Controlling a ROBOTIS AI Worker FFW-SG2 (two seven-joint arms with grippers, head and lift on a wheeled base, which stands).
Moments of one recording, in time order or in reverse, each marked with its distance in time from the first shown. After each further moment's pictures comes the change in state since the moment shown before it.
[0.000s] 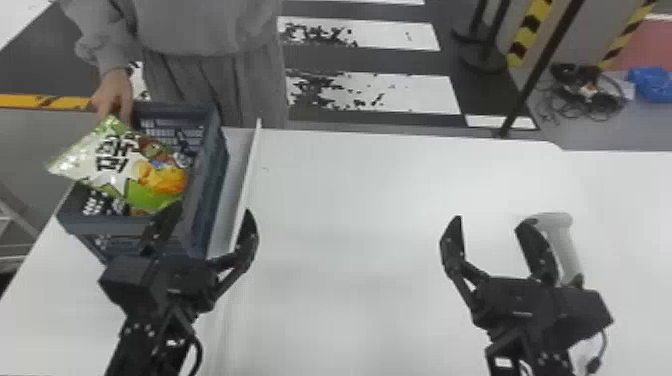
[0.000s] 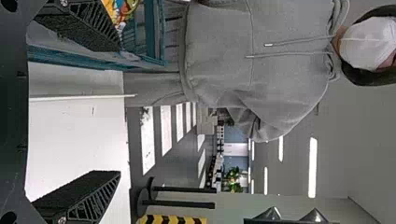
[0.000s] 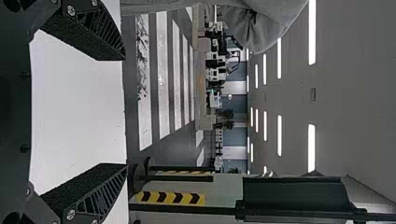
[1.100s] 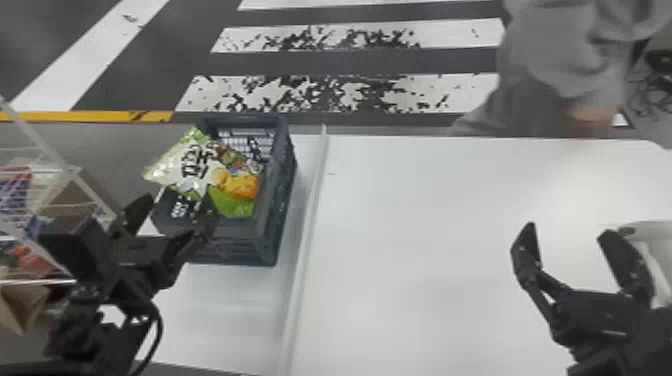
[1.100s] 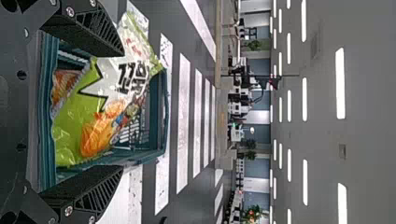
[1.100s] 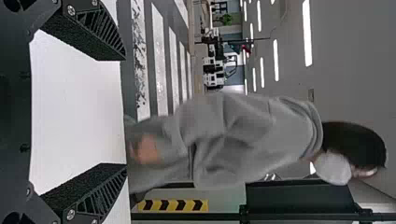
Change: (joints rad) left arm 0.037 -0.011 0.407 -0.211 0.200 0.345 -0.172; right arm -0.013 -0.001 0.014 0.020 -0.036 -0.021 0.028
